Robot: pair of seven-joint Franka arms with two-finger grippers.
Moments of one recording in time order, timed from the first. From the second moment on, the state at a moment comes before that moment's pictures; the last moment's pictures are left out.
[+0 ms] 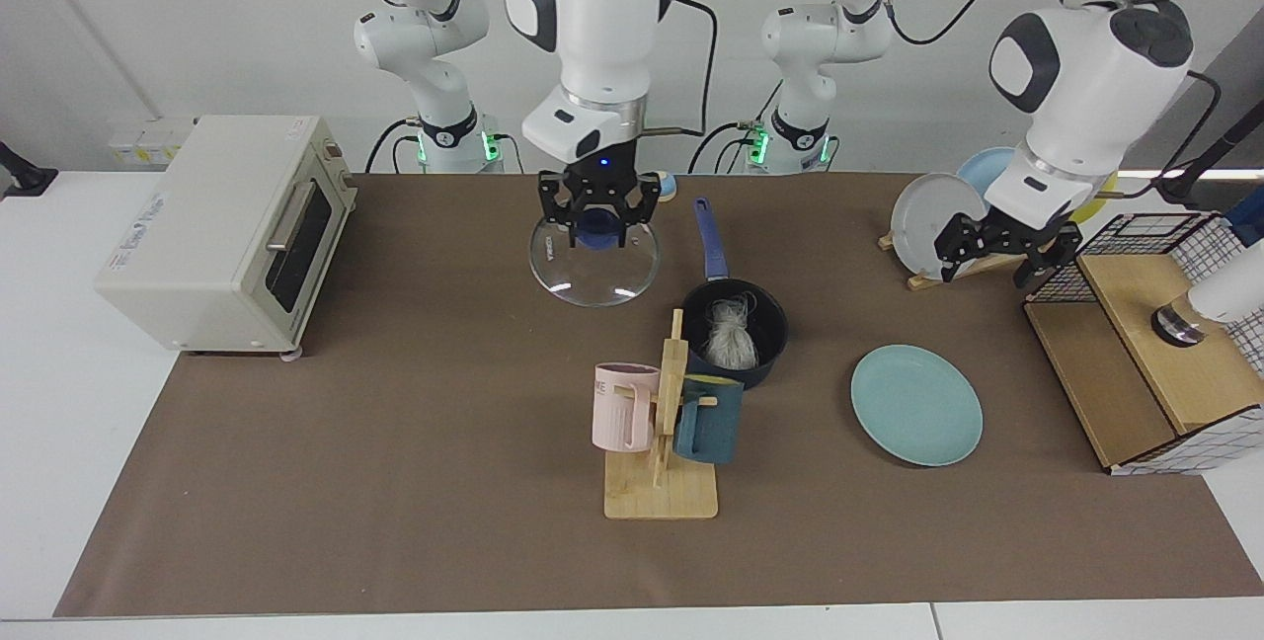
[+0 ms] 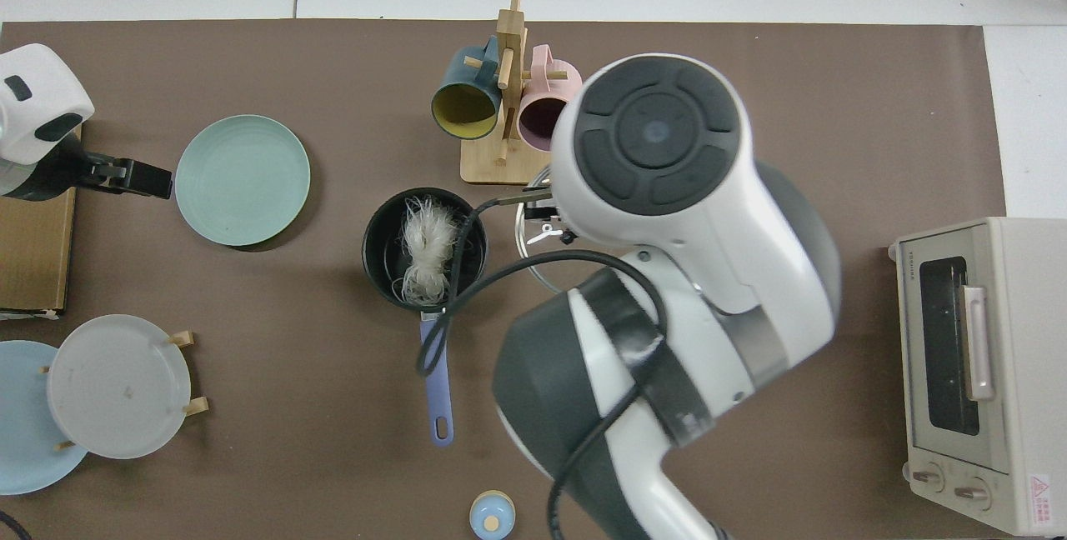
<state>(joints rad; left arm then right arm) -0.01 0.12 0.04 -1.62 0.01 1.82 0.20 0.54 0.37 0.03 -1.22 -0.13 1.66 0.56</state>
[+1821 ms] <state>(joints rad) -0.04 0.05 0.02 -1.61 0.01 1.69 0.05 0.75 0.73 0.02 -1.10 -0.19 2.02 0.67</state>
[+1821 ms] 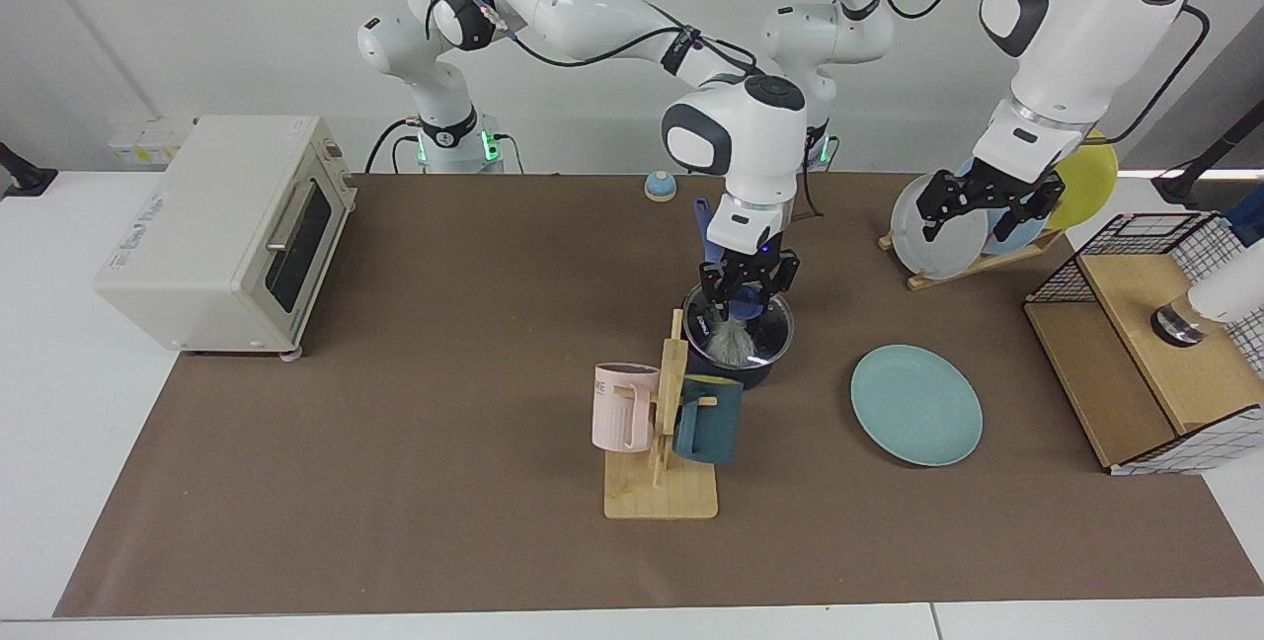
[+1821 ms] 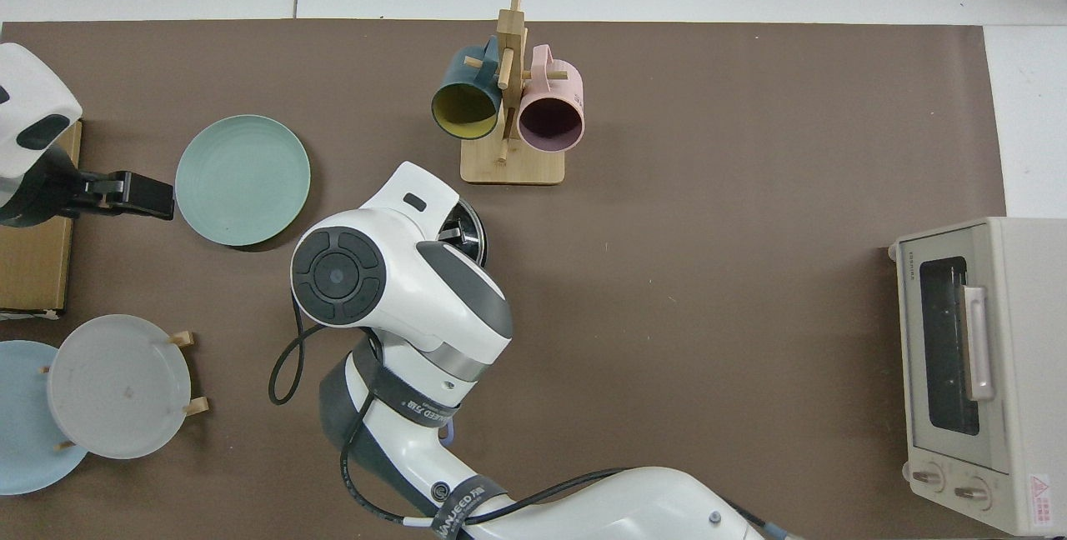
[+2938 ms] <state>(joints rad) -0.04 0.05 0.02 -1.61 0.01 1.69 0.05 0.75 0.73 0.02 -1.12 -0.19 2.03 0.66</state>
